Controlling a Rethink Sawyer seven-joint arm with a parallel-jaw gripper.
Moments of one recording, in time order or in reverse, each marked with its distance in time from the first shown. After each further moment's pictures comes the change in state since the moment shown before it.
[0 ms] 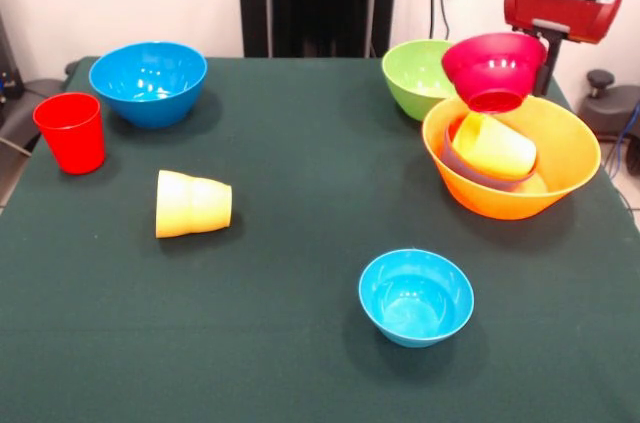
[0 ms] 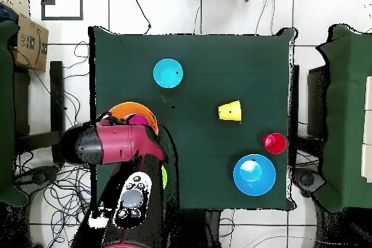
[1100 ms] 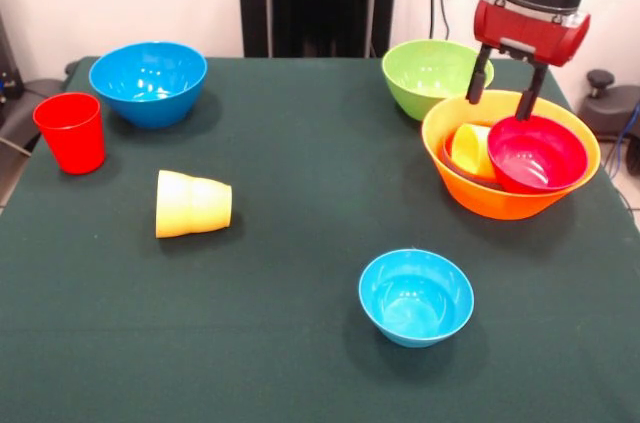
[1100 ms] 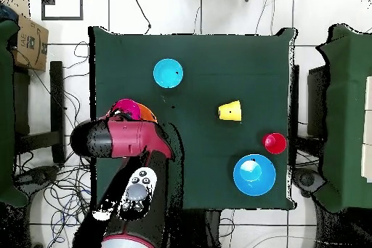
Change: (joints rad) arm 0.014 0.067 -0.076 -0.042 0.032 0.000 0.000
